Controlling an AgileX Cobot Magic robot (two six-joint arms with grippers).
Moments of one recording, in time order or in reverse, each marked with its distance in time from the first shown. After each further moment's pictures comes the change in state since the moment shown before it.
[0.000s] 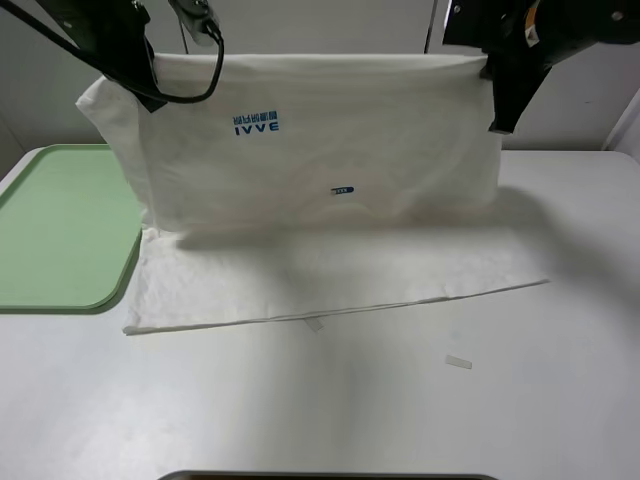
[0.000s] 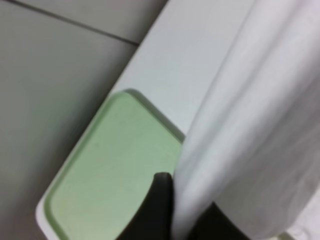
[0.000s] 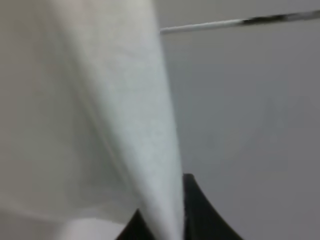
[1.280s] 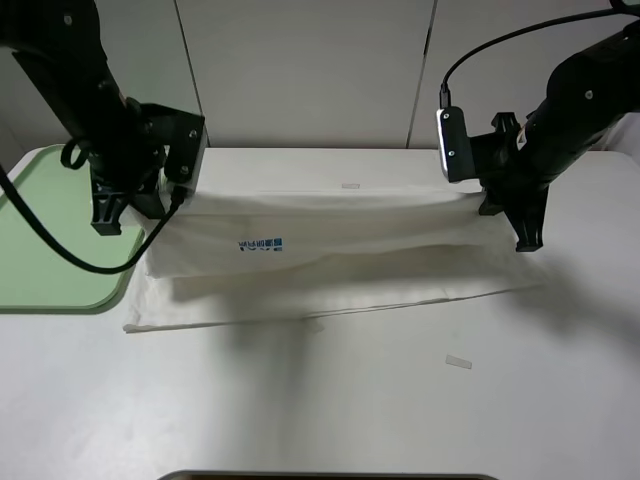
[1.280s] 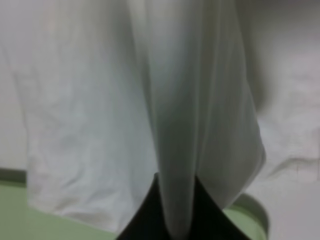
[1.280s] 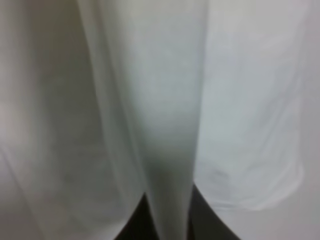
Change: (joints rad) left arm 0.024 0.077 0.235 -0.280 0.091 0.727; right arm -0.035 0.130 0.195 0.446 0.136 -0.651
